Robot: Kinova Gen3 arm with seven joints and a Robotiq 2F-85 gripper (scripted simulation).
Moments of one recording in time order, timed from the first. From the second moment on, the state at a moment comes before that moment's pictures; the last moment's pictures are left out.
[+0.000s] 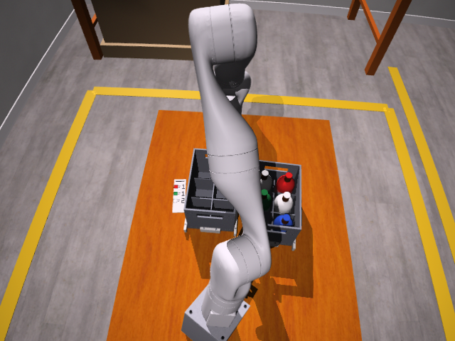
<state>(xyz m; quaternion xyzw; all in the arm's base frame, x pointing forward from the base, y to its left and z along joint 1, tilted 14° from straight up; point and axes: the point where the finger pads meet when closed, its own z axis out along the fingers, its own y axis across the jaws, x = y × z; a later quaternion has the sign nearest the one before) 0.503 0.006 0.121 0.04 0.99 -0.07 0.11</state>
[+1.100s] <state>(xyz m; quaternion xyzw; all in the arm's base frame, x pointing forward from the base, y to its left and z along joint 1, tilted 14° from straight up) 0.475 -0.128 0.166 0.04 0.99 -0.07 0.11</state>
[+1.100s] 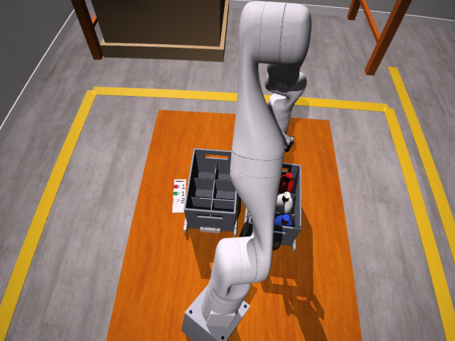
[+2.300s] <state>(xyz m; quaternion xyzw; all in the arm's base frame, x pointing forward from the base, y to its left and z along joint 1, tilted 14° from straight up) 0.465 -0.177 0.182 0.04 0.99 -0.07 0.11</state>
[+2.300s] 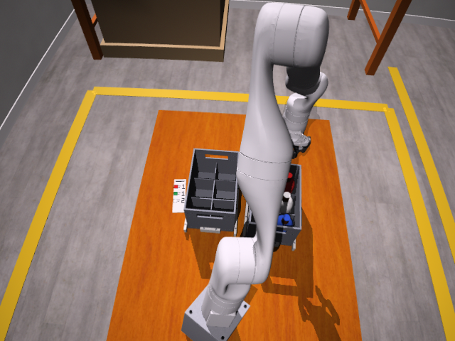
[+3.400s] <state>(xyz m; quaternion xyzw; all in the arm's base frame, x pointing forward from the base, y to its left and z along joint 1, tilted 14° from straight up) 0.470 -0.184 0.172 -0.01 0.99 -0.07 0.10</state>
